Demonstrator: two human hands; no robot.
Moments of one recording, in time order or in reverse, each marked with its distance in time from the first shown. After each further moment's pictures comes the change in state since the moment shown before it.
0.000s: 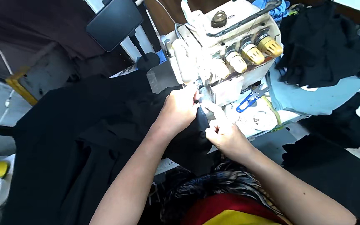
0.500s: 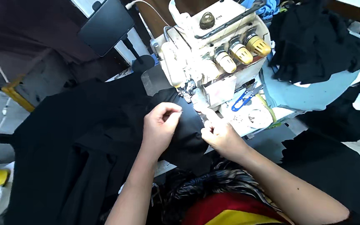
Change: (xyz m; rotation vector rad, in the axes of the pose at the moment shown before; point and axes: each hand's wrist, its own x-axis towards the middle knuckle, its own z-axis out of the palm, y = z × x) left_hand -0.054 -0.016 0.014 -0.405 0.355 -0.040; right_hand 0.000 0.005 0.000 0.062 -0.002 -0.037
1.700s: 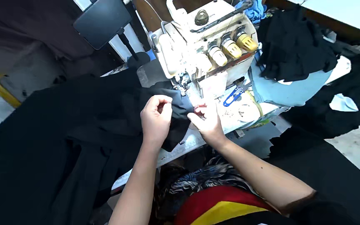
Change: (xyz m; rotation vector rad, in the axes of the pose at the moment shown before) left_hand -0.003 -0.012 0.014 0.031 0.139 -0.028; right_hand 0.008 0.027 0.034 0.269 0.317 -0.168
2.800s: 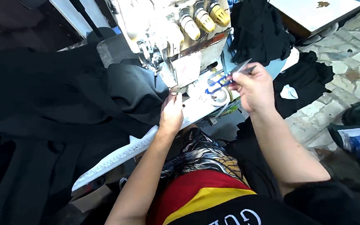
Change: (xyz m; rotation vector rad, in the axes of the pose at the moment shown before) left_hand -0.044 -0.037 0.124 0.374 -0.086 0.290; right_hand 0.032 -0.021 -0.152 -0.020 0.207 0.246
